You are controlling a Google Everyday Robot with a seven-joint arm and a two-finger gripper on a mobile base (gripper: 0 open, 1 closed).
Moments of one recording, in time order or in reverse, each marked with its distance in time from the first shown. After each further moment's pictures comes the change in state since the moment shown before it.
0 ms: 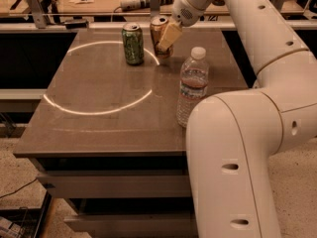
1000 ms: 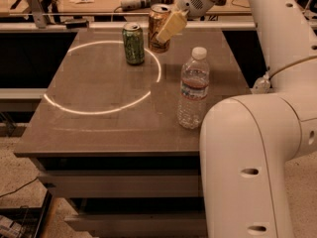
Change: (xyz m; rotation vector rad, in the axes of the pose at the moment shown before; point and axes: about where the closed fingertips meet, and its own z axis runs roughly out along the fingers) arm -0.017 0.034 -0.049 -0.122 -0.167 0.029
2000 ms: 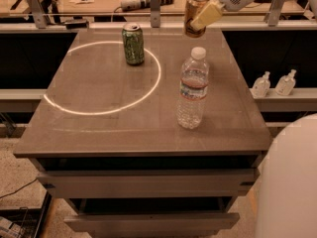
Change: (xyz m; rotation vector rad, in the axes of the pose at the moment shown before) arm 0.048 -0.041 -0.088 0.363 -0.005 0.044
